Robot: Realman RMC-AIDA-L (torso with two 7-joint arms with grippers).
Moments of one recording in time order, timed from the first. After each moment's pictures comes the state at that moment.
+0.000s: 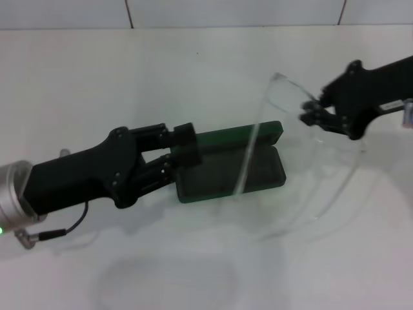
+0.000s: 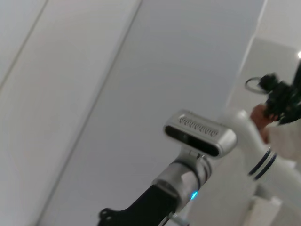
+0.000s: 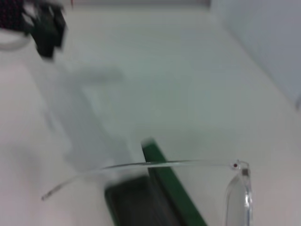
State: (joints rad) left arm -0.33 -2.09 1.03 0.61 1.41 1.86 -1.38; right arm 0.53 2.02 -1.25 -1.48 -2.19 -1.53 1.93
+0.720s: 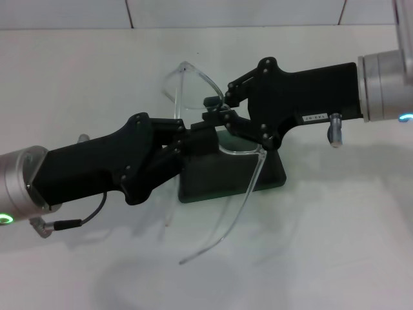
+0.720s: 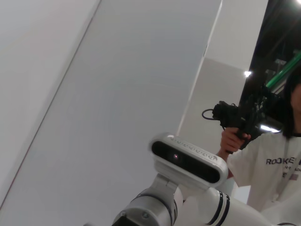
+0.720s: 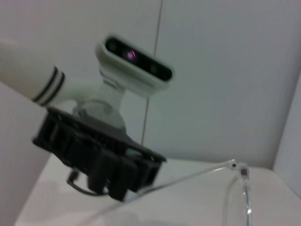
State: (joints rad) left arm -0.39 -2.09 1.10 0.58 1.32 1.92 -1.38; right arm 0.48 2.02 -1.48 -1.31 -1.63 -1.31 1.58
